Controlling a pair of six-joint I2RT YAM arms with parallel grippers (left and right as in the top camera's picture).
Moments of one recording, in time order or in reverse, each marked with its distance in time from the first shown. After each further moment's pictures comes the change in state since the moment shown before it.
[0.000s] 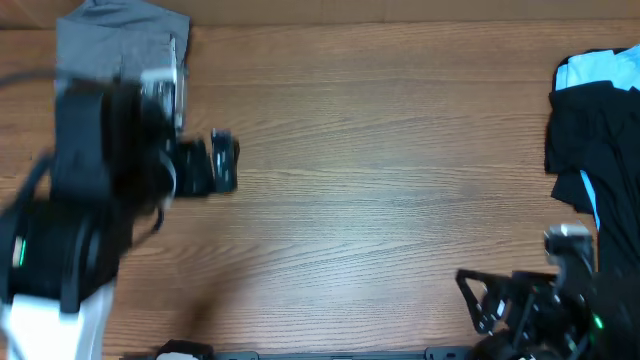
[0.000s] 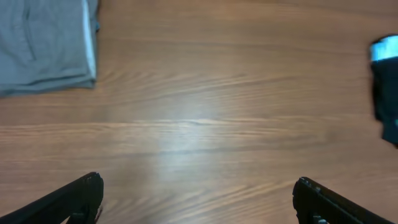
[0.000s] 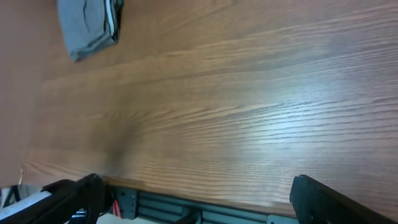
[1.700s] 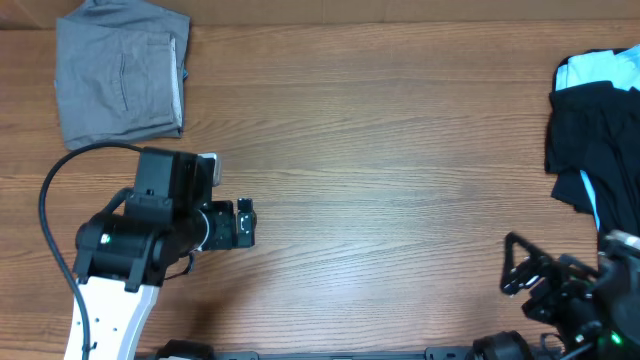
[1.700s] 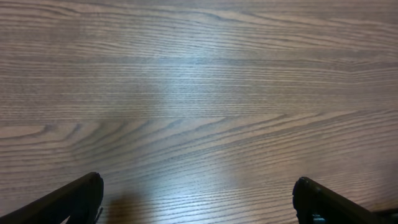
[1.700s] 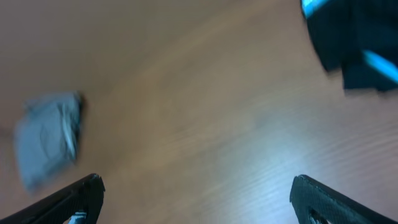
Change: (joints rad) left arm -0.012 -0.096 -0.563 0.100 0.024 -0.026; right arm -0.301 -0.182 -0.191 0.288 0.188 -0.005
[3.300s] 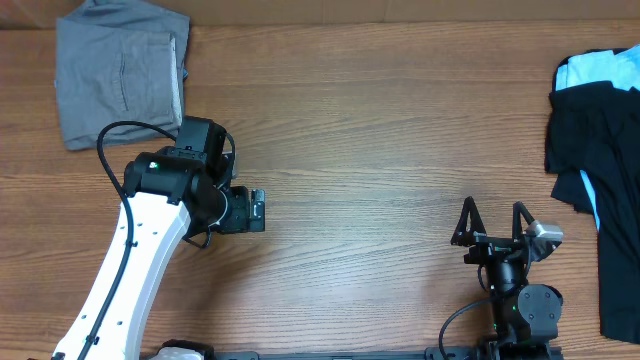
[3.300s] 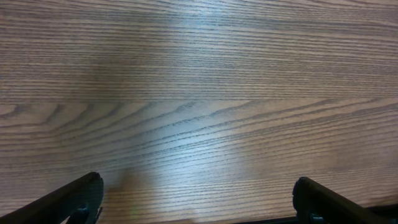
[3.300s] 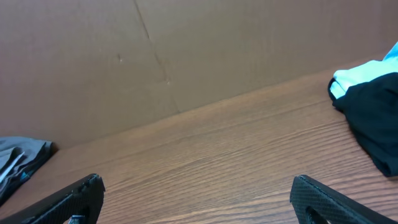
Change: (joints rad) left arm 0.000 0.287 -0.006 0.003 0.000 0.000; right arm -0.172 -0.468 -1.199 1.205 -0.097 -0.296
